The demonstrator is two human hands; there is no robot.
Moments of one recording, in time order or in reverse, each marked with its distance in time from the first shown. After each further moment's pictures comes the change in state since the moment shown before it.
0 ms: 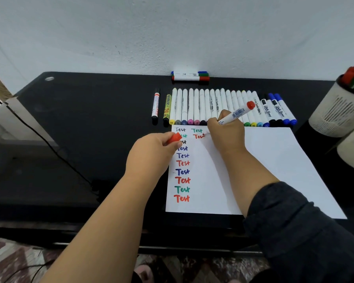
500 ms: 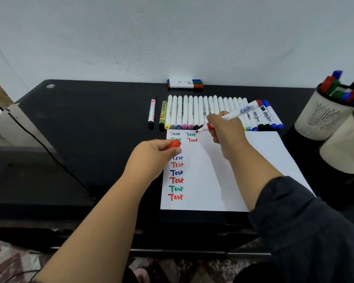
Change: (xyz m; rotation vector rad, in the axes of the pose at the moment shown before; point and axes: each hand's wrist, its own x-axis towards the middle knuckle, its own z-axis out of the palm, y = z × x) left_hand -0.017 0.010 -0.005 -0.194 -0.087 -0.056; right_hand -0.003 -0.023 -0.024 0.300 -0.103 0.201
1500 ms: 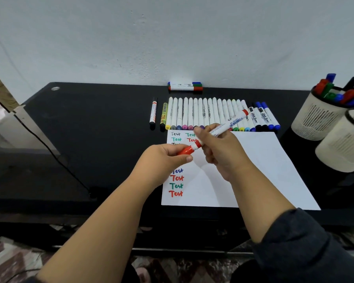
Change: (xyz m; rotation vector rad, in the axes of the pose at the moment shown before) left_hand -0.026 0.006 0.002 -0.180 -0.113 0.067; right_hand -0.060 -0.001 -0.008 0.078 -0.254 -0.017
